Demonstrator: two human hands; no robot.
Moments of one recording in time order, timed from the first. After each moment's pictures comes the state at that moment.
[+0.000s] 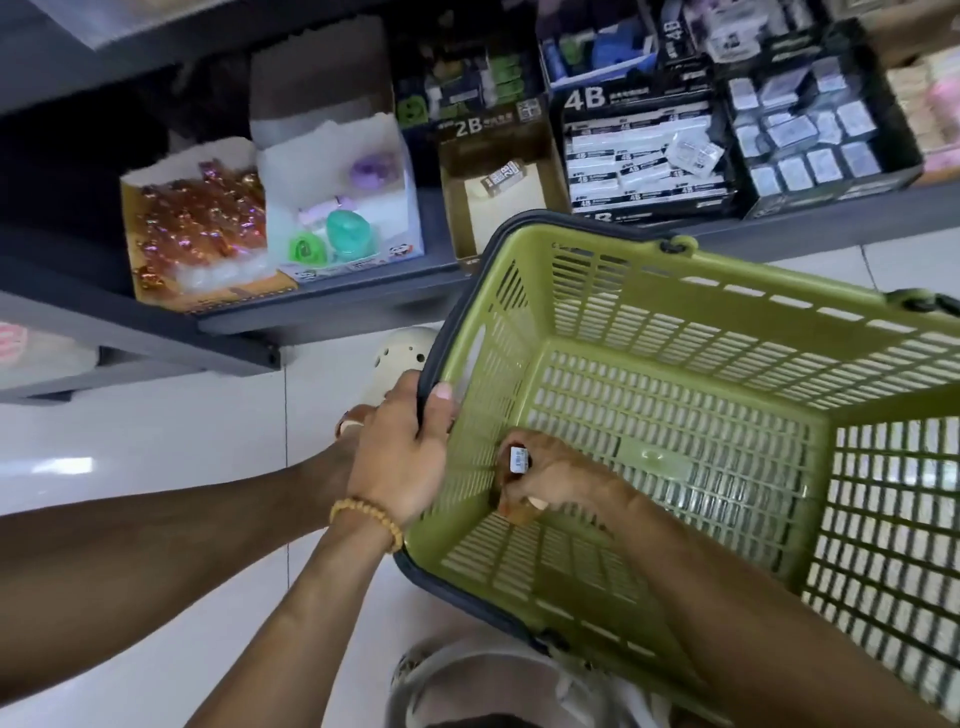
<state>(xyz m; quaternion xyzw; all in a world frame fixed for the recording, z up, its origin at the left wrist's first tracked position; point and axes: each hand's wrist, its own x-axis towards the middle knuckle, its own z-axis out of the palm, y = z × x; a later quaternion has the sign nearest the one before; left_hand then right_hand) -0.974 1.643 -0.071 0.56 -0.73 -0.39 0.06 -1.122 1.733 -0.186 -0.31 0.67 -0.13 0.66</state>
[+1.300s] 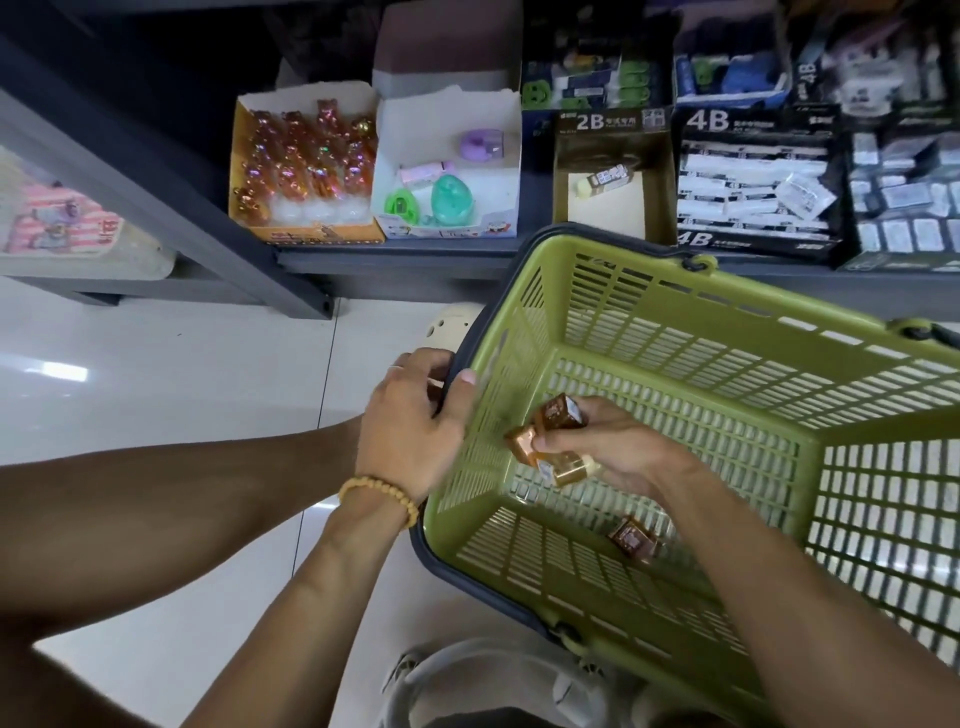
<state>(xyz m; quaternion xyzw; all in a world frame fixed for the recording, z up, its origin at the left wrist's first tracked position) -0.932 1.645 -0.048 0.62 -0.68 -0.37 0.12 -1.127 1.710 -0.122 -0.19 0.59 -0.25 0.74</state>
